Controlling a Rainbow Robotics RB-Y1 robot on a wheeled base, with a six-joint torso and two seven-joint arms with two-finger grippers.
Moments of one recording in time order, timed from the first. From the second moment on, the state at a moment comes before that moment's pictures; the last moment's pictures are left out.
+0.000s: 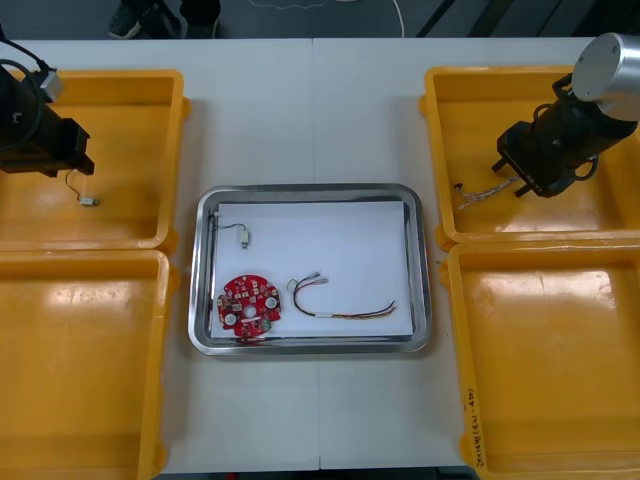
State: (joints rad) right arm -0.99 -0.59 0.15 -0.80 -0.75 1.36 0.68; left arm -0.84 0.80 -0.11 -1.15 0.79 1.57 -1.45
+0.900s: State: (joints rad) right arm -0.99 -0.58 0.21 -0.80 -0.75 1.29 0.62; left arm -0.77 0.77 -0.11 -1.15 0.75 1.50 -1.52
